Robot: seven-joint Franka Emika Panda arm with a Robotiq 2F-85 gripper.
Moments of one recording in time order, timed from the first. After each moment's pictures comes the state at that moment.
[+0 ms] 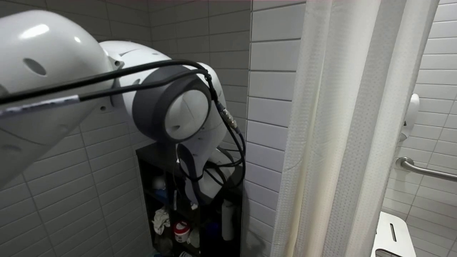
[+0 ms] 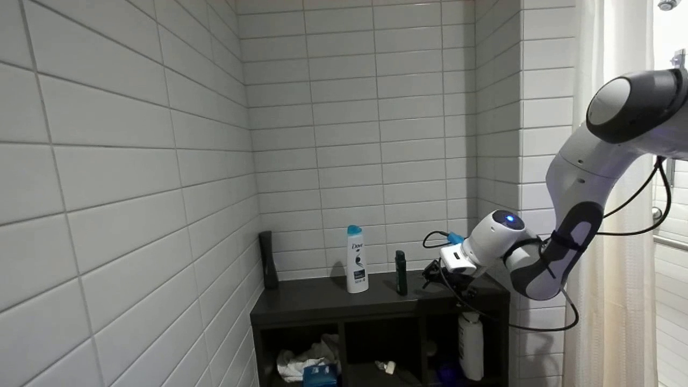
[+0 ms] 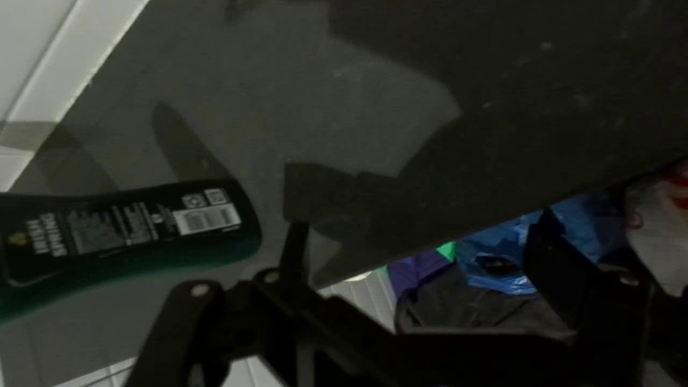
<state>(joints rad) -0.74 0.95 0.35 -1.72 -1.66 3.30 -1.06</state>
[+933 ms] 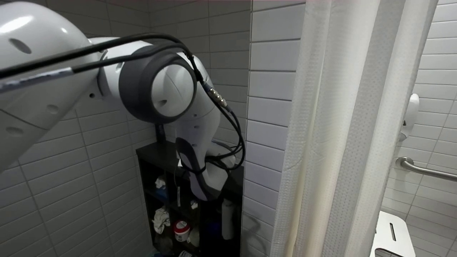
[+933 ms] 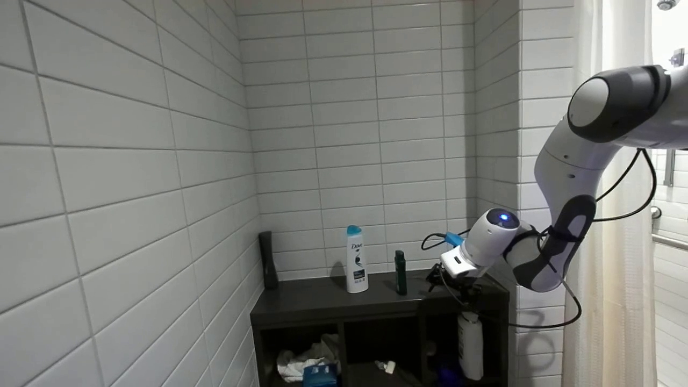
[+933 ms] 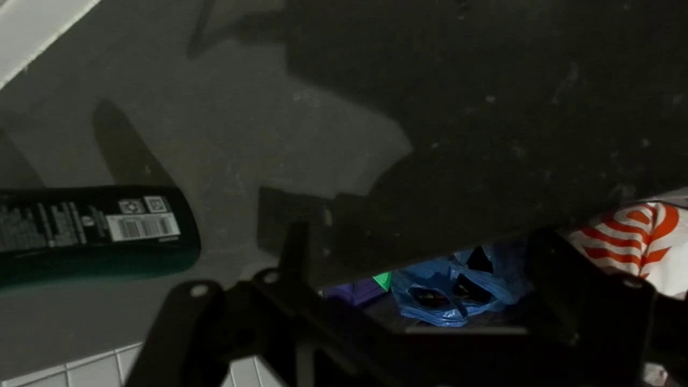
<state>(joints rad) -0.59 0.90 0.19 -1.69 -1.73 3.29 -1.03</state>
